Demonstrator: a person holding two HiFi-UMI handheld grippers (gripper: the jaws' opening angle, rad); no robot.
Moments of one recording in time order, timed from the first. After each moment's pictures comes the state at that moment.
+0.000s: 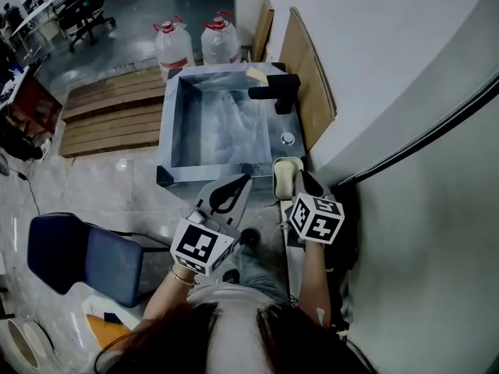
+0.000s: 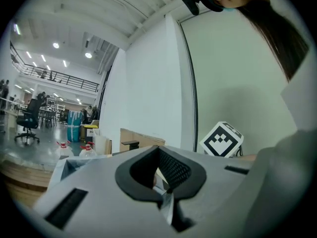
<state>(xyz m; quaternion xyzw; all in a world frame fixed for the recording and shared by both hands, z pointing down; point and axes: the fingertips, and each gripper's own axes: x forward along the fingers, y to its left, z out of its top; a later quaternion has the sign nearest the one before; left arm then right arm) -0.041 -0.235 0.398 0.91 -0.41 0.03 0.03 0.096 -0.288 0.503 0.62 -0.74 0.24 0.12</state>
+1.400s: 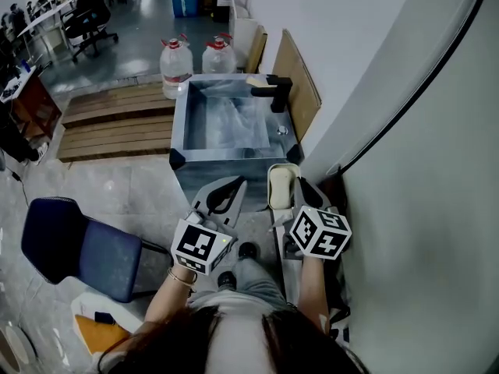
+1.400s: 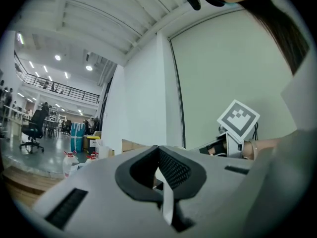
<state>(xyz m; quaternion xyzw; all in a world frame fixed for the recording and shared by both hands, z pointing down) -0.088 -0.086 0.353 0.91 -0.42 -0.01 -0.02 0.047 -0.115 0.397 0.62 -0.76 0.19 0.05</state>
